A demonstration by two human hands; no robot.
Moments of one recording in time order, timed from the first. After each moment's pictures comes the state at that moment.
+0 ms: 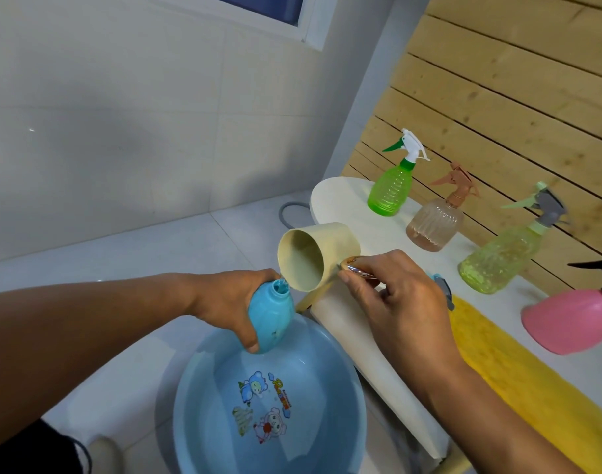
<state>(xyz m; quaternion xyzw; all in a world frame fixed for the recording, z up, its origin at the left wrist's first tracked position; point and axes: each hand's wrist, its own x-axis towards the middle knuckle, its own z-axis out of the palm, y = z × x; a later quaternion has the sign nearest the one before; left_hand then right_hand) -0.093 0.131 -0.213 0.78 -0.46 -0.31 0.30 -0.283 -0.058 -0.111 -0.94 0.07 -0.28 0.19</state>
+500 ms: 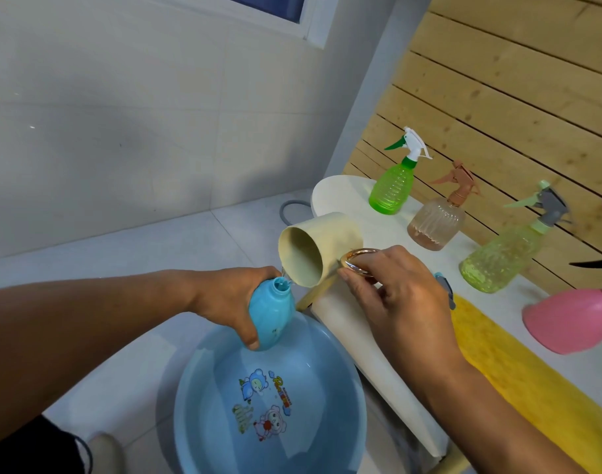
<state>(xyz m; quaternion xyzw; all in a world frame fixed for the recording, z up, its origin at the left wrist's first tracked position) -0.092 0.131 -0.212 0.78 -0.46 -0.31 0.30 -0.283 -0.055 -0.109 -0.94 0.03 -0.30 0.13</state>
